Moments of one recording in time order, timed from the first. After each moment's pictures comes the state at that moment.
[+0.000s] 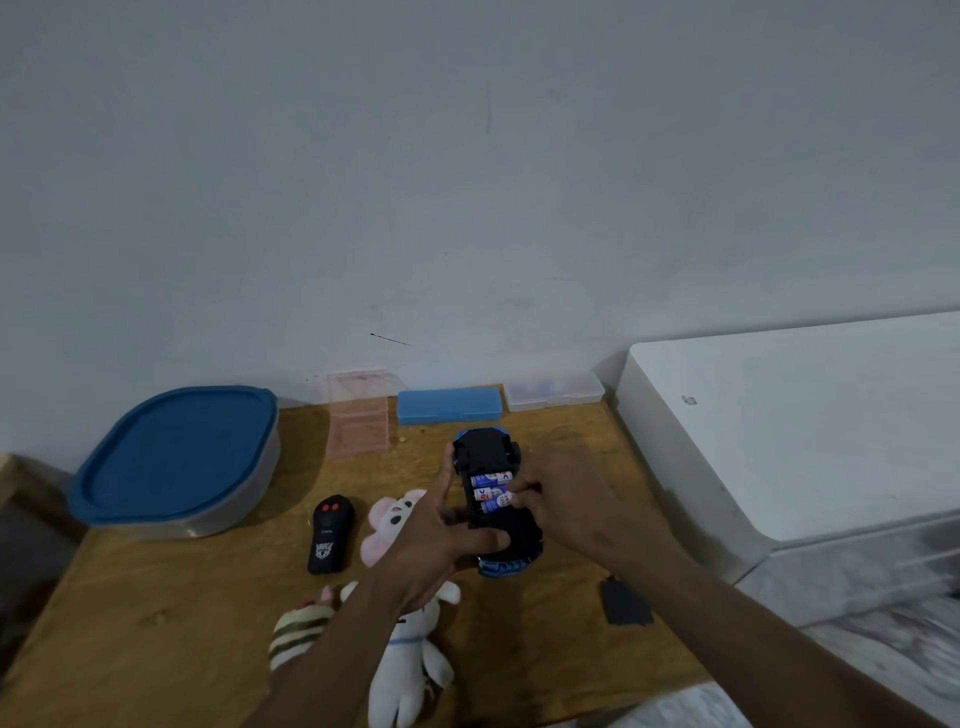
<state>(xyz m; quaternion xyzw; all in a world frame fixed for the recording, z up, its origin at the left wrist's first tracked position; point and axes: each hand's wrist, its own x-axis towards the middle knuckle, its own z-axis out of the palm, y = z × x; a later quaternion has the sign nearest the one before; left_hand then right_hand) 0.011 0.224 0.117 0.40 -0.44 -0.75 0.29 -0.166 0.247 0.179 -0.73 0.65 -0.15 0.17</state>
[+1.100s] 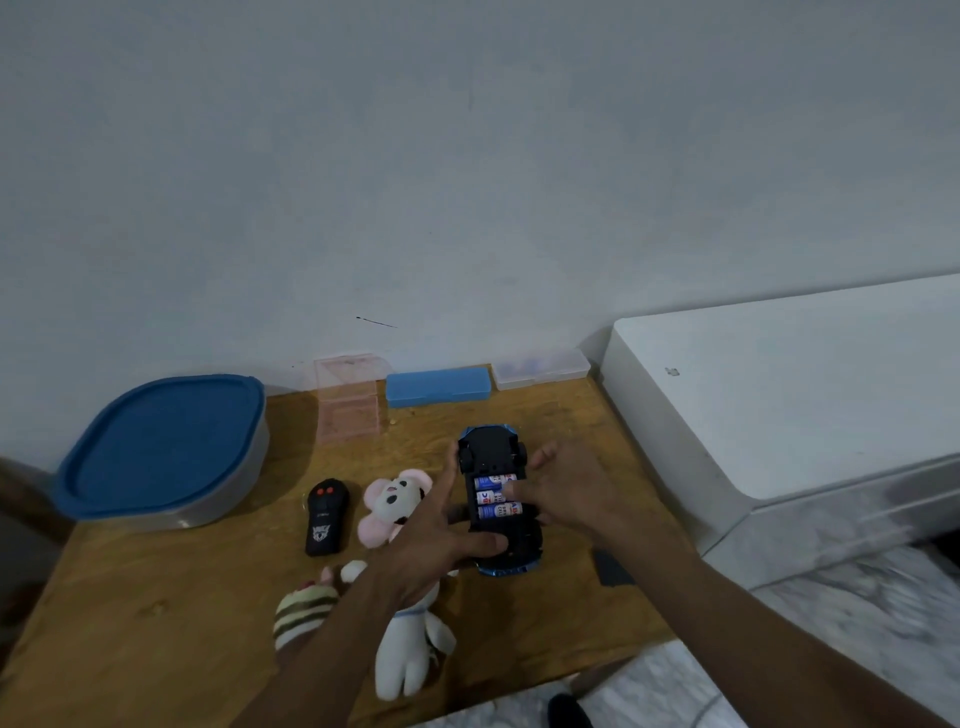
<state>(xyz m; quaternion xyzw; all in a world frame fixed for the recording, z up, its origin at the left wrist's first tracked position) 0.019 0.236 0.102 0.39 -0.50 -0.74 0.23 -0.160 0.257 0.152 -0.45 0.77 -0.25 0.39</state>
